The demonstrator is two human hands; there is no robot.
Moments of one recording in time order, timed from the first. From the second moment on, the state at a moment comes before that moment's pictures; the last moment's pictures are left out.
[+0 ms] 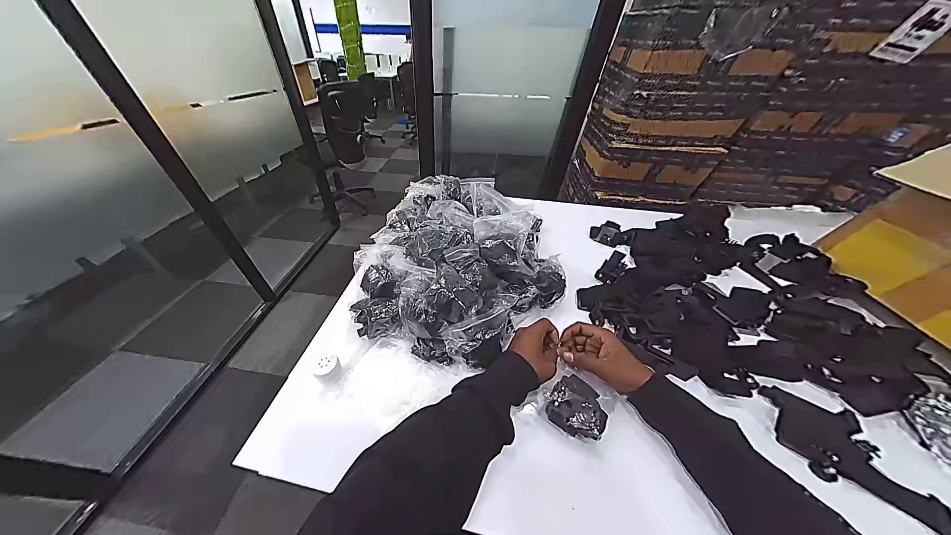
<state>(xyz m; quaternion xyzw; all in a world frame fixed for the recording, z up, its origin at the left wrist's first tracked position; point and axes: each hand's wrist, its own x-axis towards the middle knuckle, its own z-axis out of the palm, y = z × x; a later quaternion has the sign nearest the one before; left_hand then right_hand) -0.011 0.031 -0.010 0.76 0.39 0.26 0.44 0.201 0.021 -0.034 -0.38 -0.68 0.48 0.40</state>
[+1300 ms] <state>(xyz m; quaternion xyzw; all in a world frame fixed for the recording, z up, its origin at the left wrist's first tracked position) -0.001 0.033 -0.046 0.69 0.34 0.45 0.46 0.219 0.029 -0.039 -0.36 -0.66 0.53 0.40</state>
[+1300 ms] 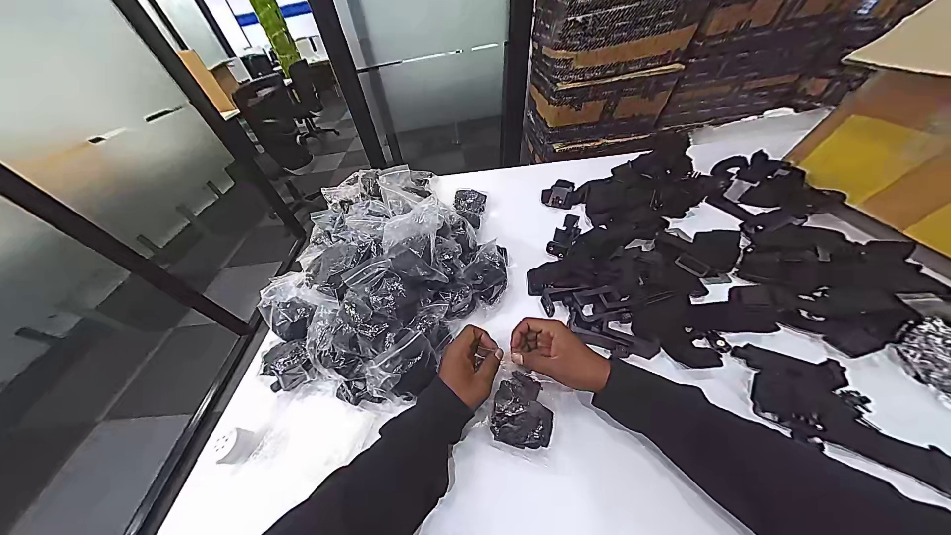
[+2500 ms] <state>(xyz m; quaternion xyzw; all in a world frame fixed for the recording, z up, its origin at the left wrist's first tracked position) -0.001 0.029 -0.040 0.69 0.33 0.41 0.49 0.217 0.027 -0.042 -0.33 -0.65 0.53 0.44</state>
